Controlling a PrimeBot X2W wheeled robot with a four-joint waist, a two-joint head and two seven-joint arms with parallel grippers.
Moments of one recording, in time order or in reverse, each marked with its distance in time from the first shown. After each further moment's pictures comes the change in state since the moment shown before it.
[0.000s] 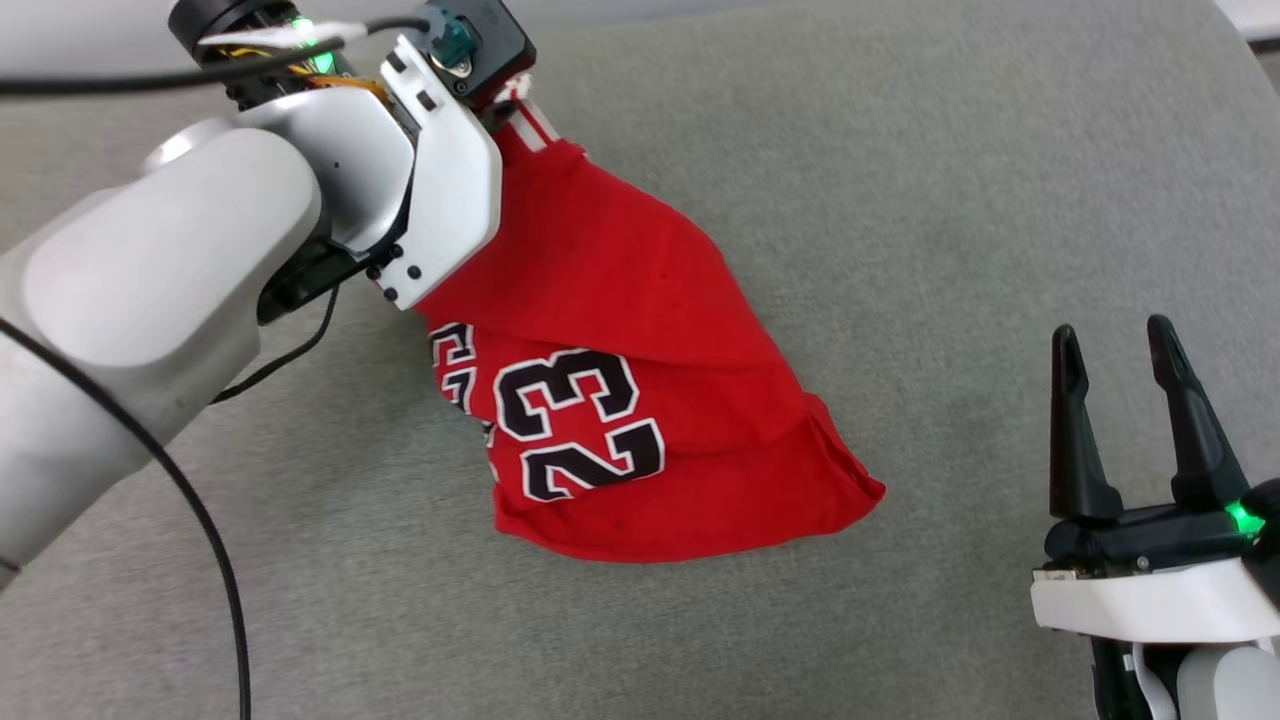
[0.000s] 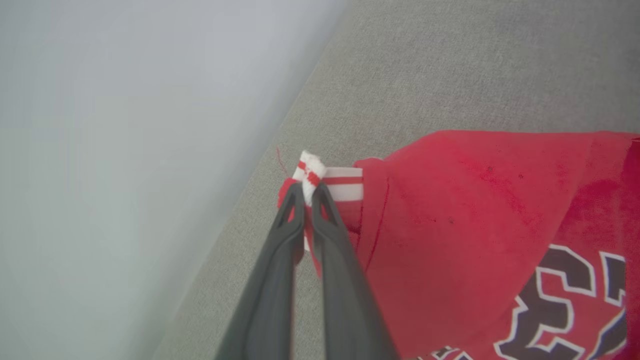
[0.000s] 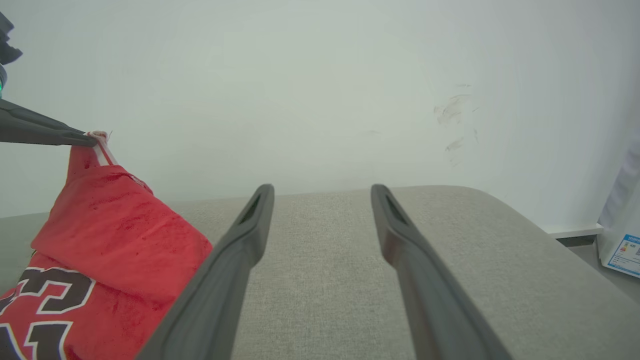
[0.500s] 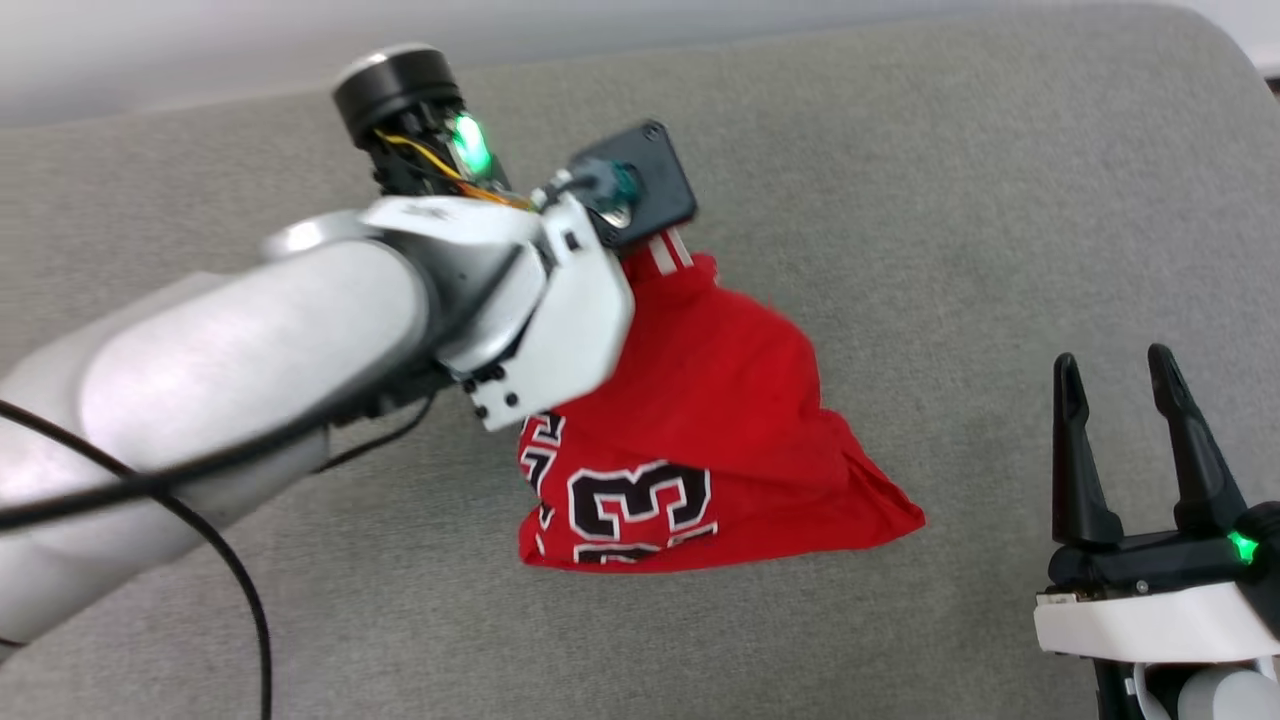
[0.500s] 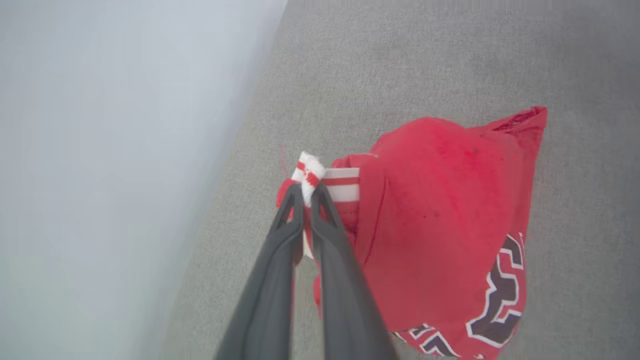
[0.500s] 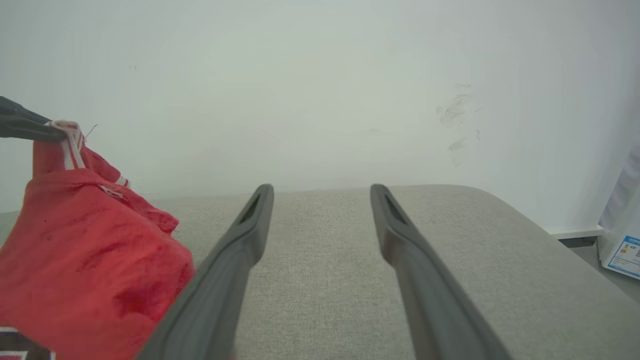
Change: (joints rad) left arm 0.052 -0.003 0.000 -0.319 0.011 0.000 0.155; right arm 0.027 0.000 -0.013 0.006 -0.018 0.000 0.000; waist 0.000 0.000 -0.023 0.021
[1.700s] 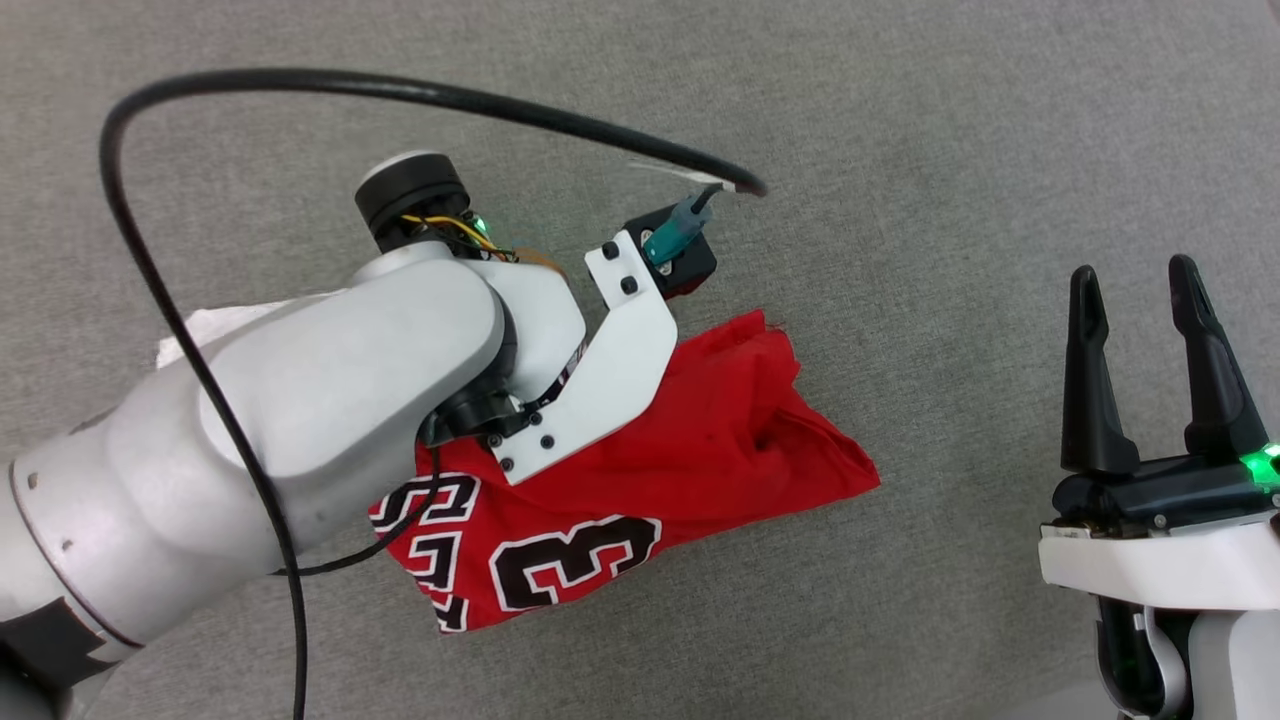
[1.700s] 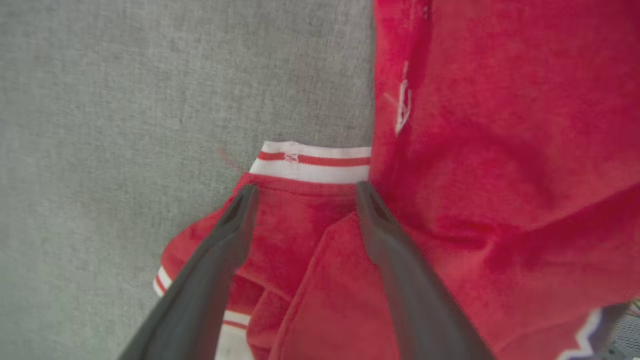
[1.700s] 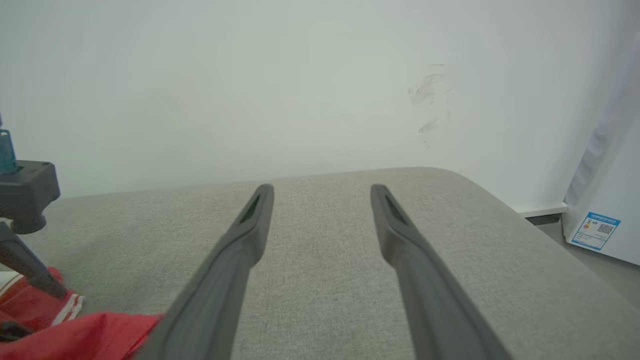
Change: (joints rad) left arm 0.047 -0.111 0.001 0.117 -0.083 0.002 0.578; right arm -0.102 0.000 0.016 -0.027 0.054 0.000 0.000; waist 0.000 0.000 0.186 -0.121
